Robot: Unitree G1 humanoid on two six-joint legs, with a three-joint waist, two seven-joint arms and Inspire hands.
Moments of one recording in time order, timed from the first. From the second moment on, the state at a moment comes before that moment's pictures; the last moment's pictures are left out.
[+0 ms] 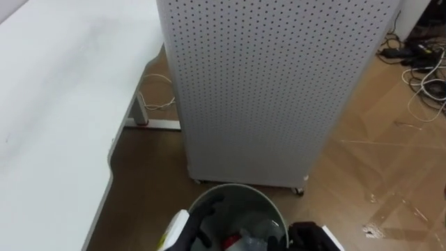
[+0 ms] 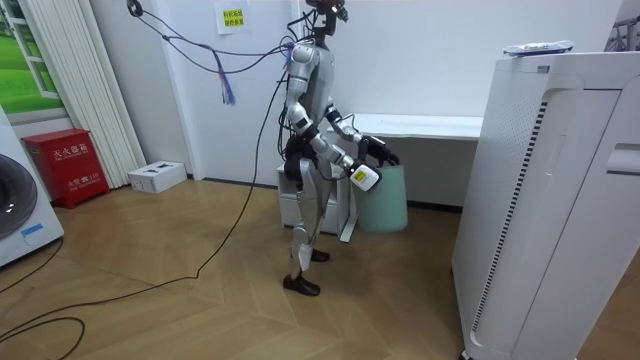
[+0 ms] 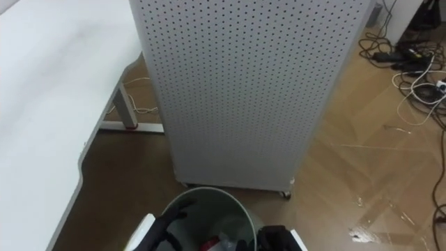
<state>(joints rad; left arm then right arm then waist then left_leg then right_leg) -0.06 0.21 -0.40 0.62 0.28 -0.40 0.26 0.00 -0.24 0.26 0.58 0.27 -0.21 0.05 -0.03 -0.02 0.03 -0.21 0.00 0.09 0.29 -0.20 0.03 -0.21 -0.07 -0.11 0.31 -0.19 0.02</state>
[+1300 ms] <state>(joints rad) 0.02 0.27 -0.34 0.69 0.29 -0.41 0.45 0.15 -0.26 0.13 0.95 0.31 -0.22 -0.04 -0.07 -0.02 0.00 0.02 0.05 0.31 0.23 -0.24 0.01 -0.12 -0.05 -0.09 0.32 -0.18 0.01</state>
